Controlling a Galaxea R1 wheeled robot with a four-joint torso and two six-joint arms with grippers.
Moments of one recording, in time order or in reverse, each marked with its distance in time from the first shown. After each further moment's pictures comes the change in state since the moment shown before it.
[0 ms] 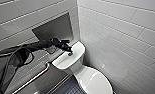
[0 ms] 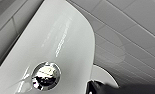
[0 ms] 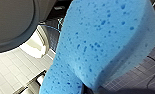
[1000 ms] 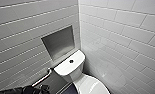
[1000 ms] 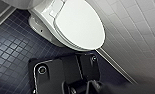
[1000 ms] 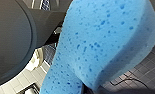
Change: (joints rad) left arm 0.688 -0.571 0.623 0.082 -0.219 0.000; right arm 0.002 0.066 -0.119 -0.011 -0.006 0.000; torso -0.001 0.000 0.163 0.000
